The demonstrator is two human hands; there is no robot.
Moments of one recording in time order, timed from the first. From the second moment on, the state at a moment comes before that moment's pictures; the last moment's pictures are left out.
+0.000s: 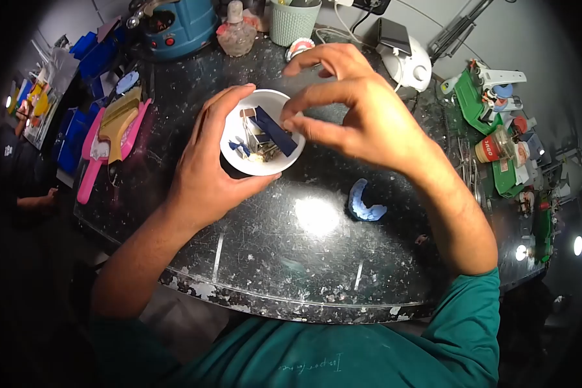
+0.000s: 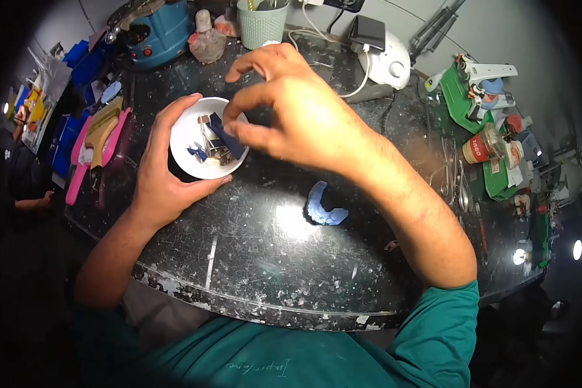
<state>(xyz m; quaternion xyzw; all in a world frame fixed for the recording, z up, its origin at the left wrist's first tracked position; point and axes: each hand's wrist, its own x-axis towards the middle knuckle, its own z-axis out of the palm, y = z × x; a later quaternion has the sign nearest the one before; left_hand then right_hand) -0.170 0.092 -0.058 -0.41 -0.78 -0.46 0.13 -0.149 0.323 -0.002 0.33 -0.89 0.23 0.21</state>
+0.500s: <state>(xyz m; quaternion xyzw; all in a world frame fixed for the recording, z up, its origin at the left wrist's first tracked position) -0.171 0.091 -0.072 -0.38 -0.79 -0.48 0.06 -0.175 0.272 -0.036 0.32 -0.90 0.22 0.21</state>
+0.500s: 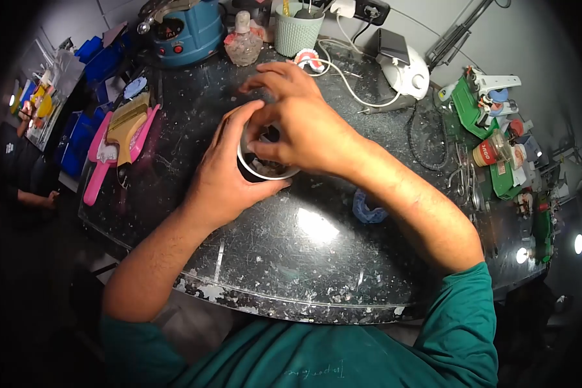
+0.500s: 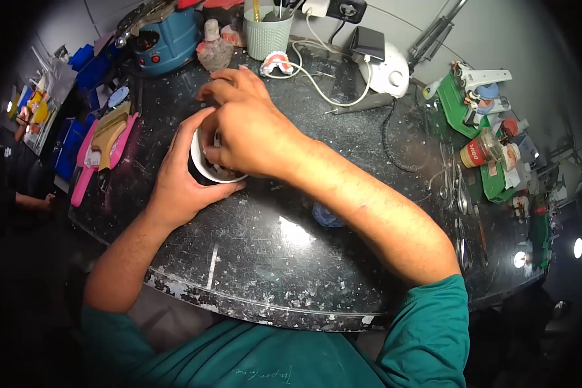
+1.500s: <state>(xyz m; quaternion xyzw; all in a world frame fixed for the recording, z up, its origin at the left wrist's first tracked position) -0.054 0.196 -0.062 -0.33 -0.90 -0.27 0.04 -0.025 0.430 -0.036 0.04 -0.69 0.72 0.06</state>
